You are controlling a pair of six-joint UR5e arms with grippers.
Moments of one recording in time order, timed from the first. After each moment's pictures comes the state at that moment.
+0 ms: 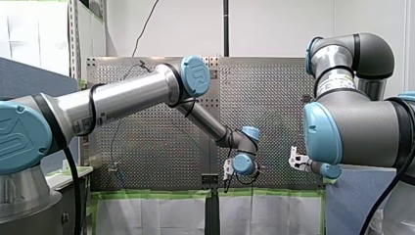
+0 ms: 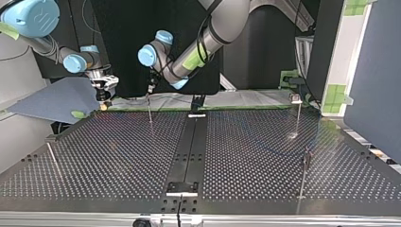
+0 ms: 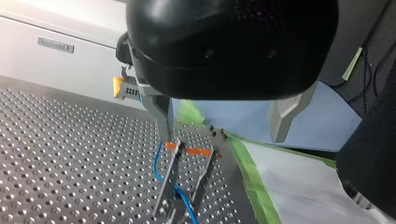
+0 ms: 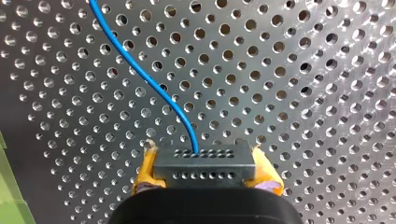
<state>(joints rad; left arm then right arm) -0.85 -2.77 -0.95 -2.89 -1.96 -1.69 1.53 -0.58 1.58 -0.94 1.07 1.70</state>
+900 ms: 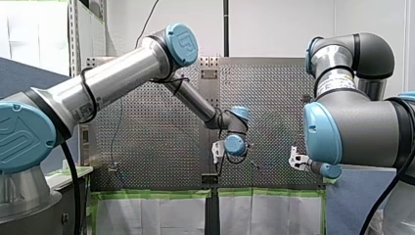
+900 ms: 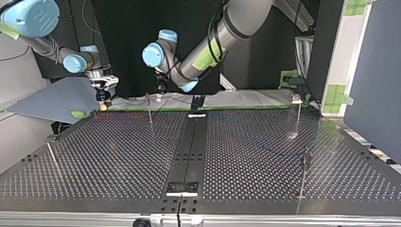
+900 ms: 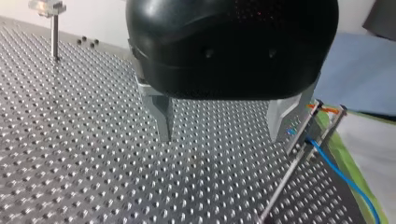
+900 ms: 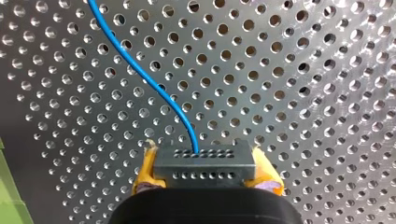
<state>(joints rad) -0.81 -2.54 -1.19 -2.80 -2.08 -1.77 1.53 -0.58 1.58 -0.95 1.06 1.70</state>
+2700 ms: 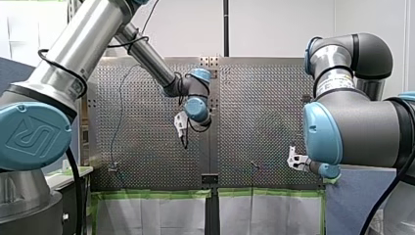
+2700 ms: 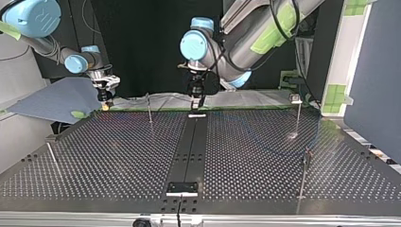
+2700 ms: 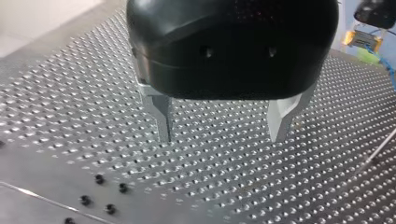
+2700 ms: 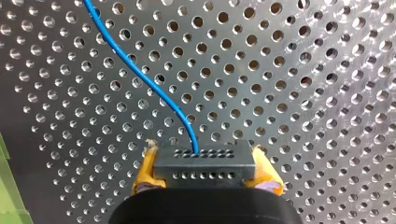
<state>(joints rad) -0.65 -2.04 -1.69 -2.72 -2.05 -1.92 1.54 -0.58 1.58 -0.94 1.06 1.70</state>
